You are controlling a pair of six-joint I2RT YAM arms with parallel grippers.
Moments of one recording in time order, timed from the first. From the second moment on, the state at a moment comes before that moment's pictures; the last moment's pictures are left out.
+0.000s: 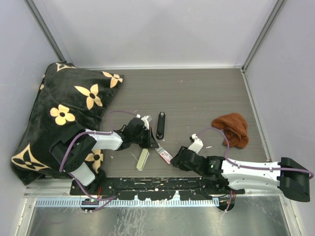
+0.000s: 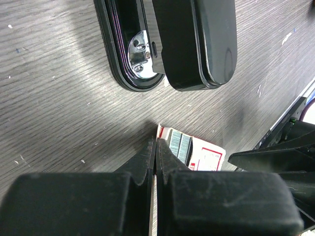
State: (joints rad) left arm -0.76 1.63 0.63 0.27 0.32 -0.77; right arm 1.22 0.88 0.30 -0.25 0.40 1.33
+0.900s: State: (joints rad) left arm -0.76 1.62 0.62 0.27 0.31 -0.77; right arm 1.22 0.97 0.24 -0.08 0.42 1.43
